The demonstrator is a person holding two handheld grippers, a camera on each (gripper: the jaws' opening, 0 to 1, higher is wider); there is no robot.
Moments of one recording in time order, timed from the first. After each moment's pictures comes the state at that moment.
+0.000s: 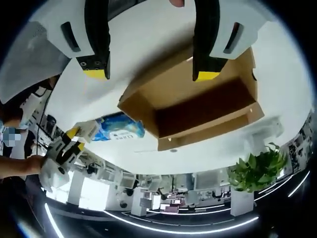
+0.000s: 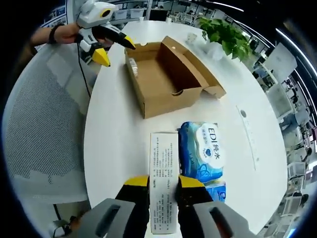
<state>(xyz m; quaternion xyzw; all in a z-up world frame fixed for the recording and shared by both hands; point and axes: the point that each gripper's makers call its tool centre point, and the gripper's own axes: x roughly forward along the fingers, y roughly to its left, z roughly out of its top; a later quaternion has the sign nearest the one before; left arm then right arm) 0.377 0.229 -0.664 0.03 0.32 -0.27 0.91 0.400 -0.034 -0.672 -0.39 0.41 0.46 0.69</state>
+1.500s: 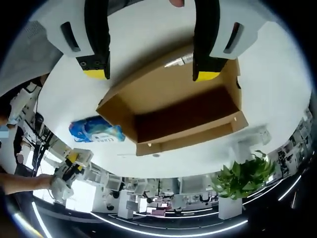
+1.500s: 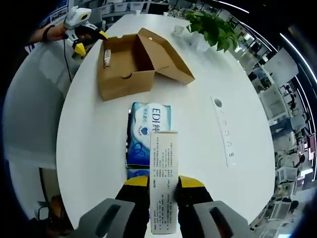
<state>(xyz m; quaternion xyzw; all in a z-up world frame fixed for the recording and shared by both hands) 0.389 0.266 -0.672 0.03 0.34 -0.21 0.92 0.518 -0.120 -0.660 -0.43 0.41 0.44 0.68</state>
